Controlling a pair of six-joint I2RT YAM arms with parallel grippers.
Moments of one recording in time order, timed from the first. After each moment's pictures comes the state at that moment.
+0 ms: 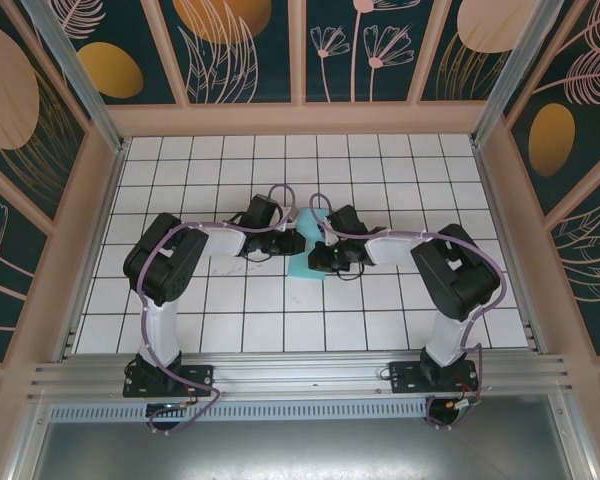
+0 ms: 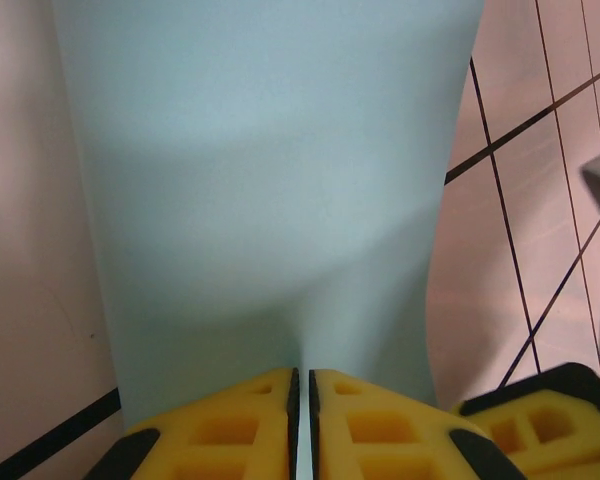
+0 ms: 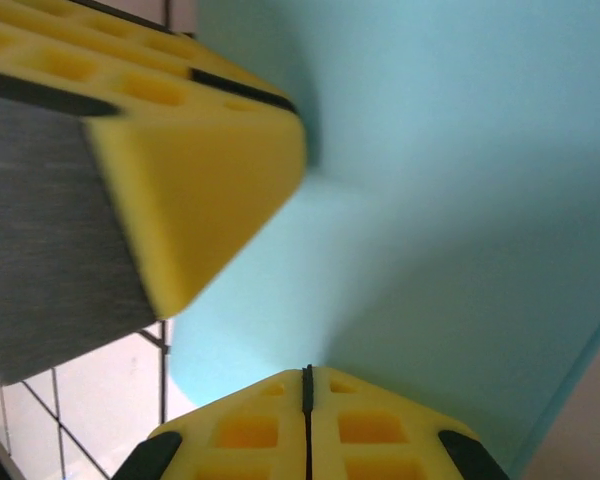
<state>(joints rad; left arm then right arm) -0.55 2.00 1.04 0.09 0.56 -0.52 0.62 1.80 0.90 -0.14 -0.45 0.61</state>
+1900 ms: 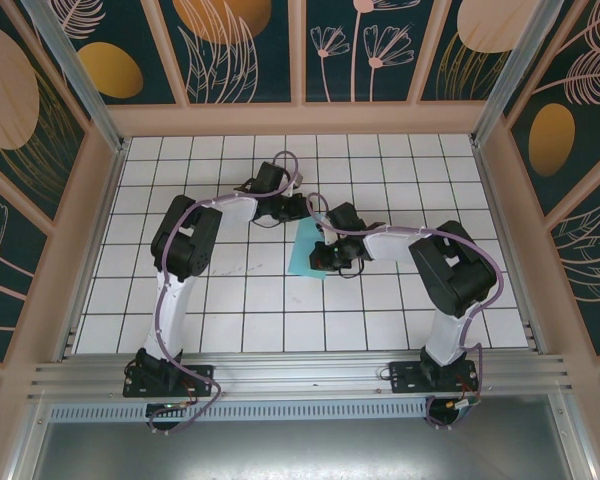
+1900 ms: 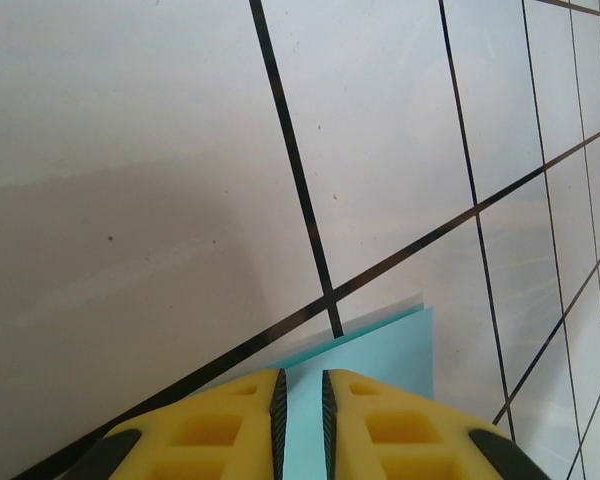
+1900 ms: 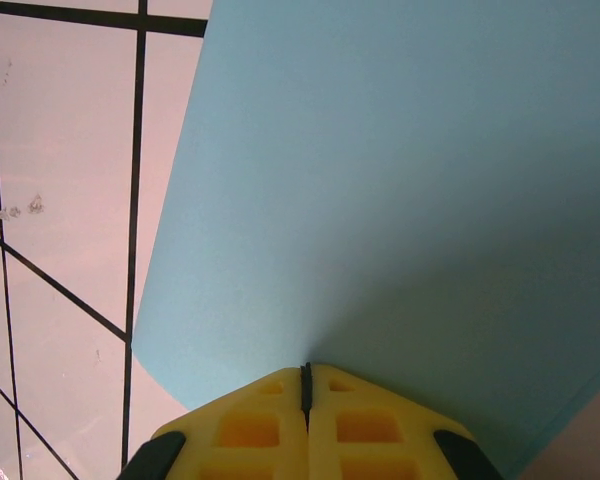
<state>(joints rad) -0.47 2.30 1.55 -0.10 0.56 -0.57 0.60 1.82 0.94 -0.22 -0.44 0.49</state>
